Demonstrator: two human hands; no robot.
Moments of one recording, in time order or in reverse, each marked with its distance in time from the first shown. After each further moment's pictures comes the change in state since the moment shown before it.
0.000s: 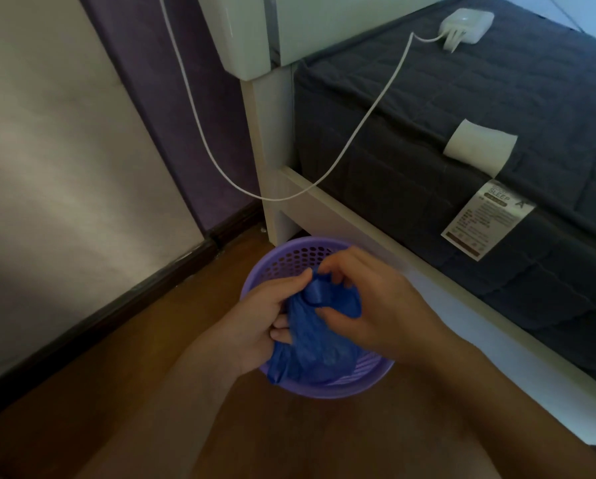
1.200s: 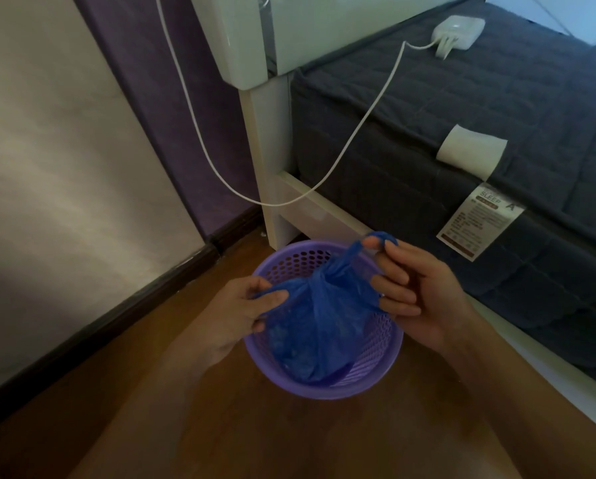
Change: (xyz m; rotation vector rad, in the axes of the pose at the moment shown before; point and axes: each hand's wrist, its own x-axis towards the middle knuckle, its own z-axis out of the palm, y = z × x) left_hand -0.007 0.010 -0.038 0.565 0.299 0.151; right_hand -0.002 0.024 -0.022 1.621 0.120 0.558
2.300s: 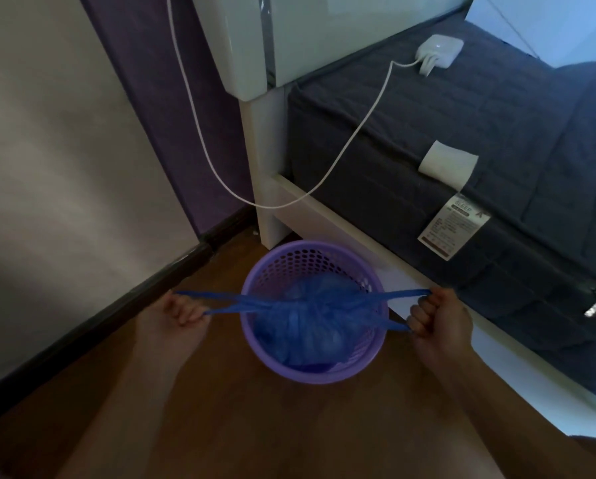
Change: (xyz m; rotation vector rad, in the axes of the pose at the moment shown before) left_hand -0.013 -0.036 -0.055 -1.414 0.424 -0.066; right_hand -0.027 0.034 -0.057 0.154 0.811 -0.210
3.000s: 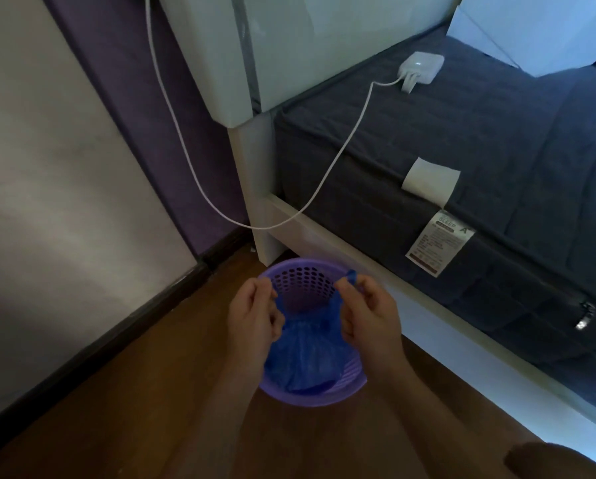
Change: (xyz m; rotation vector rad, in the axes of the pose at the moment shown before) left_hand -0.039 -0.095 0.059 1.040 -0.291 0.499; right_hand -0.063 0.019 0.070 -0.506 -0.463 -0.328
